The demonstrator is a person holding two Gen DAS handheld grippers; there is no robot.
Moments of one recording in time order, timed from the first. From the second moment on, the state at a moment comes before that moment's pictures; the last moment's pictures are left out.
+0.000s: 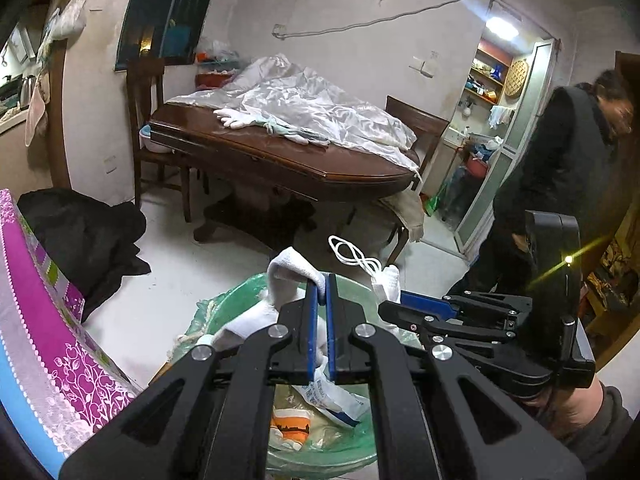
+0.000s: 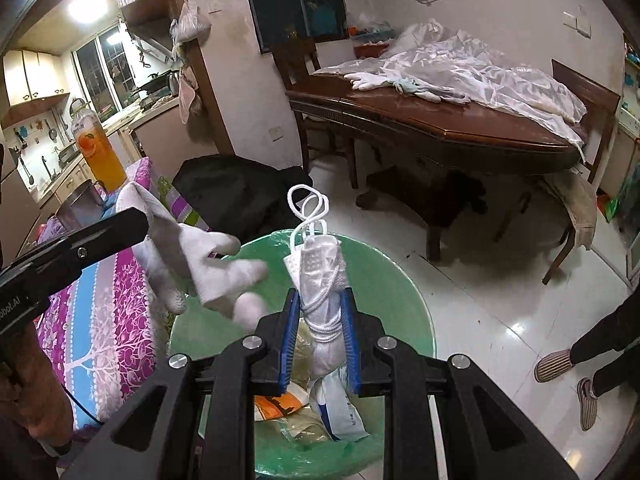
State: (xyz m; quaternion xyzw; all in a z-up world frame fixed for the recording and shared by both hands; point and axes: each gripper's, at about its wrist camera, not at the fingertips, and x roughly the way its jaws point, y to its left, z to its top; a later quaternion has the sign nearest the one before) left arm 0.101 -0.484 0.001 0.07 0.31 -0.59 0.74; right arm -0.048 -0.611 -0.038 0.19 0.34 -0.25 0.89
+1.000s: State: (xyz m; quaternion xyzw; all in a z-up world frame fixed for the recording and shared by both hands) left arm 0.105 -0.449 0.020 0.06 0.29 -0.56 0.77; right arm -0.062 -0.583 -0.007 0.17 0.28 -0.25 0.91
